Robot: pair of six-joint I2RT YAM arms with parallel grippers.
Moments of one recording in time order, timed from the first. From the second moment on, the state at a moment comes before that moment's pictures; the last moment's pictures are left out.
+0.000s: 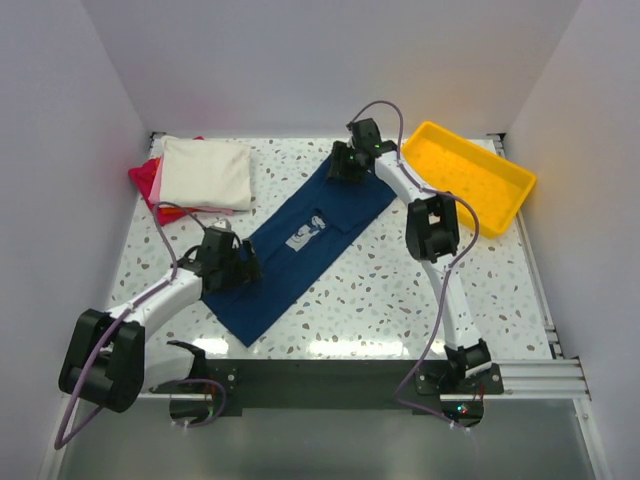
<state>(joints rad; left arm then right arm) -0.29 1.21 0.53 -0.32 -0.04 -0.63 0.36 2.61 2.37 -0.63 -0.20 0.46</state>
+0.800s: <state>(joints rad) -0.43 1.16 0.57 -0.58 0.10 -0.67 0.38 2.66 2.43 -0.53 -0.28 0.55</state>
